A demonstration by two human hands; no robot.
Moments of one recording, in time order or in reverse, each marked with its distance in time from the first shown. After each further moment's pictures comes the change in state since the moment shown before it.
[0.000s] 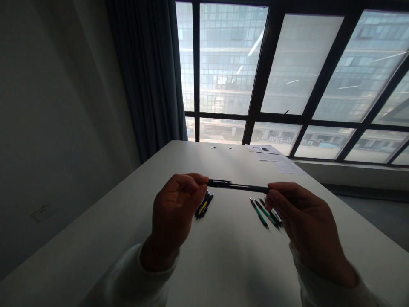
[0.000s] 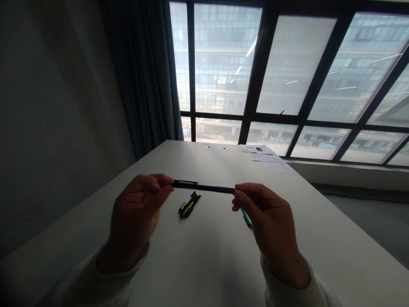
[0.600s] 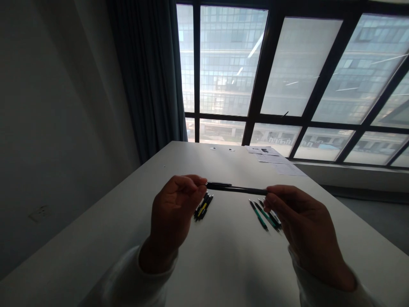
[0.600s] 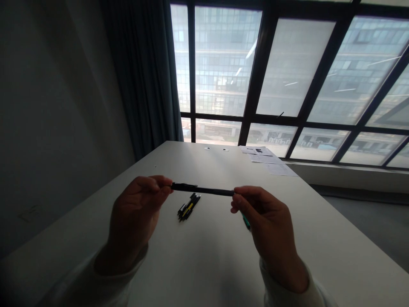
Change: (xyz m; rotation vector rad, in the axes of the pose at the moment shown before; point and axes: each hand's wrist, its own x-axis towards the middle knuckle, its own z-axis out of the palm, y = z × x) left_hand 0.002 -0.002 -0.001 0.010 0.016 -0.015; right_hand -0.001 0.002 -0.001 0.007 0.016 0.032
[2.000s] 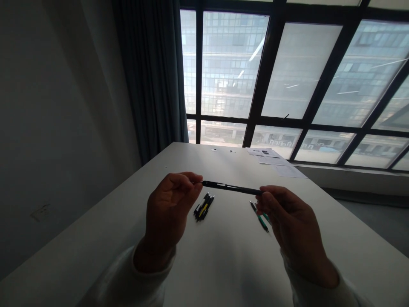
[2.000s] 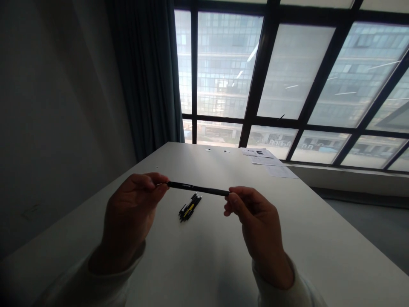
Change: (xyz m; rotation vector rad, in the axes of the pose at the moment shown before) left_hand 0.001 0.013 0.000 0.015 0.035 0.048; right_hand -0.003 0.005 0.009 0.097 -0.061 -0.010
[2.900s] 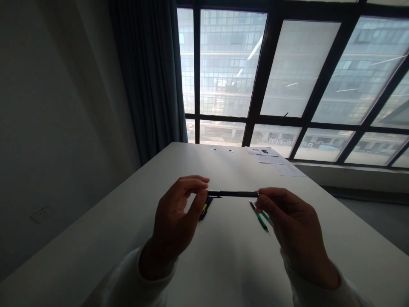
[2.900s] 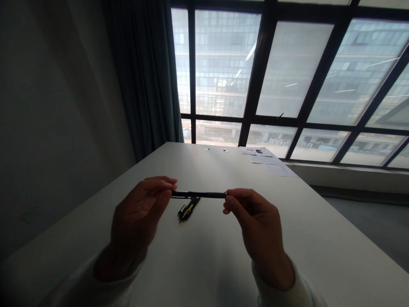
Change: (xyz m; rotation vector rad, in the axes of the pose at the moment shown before) left_hand -0.005 -0.002 0.001 0.397 -0.241 0.272; right_hand 0.001 0.001 -0.004 -0.077 -0.004 -0.034
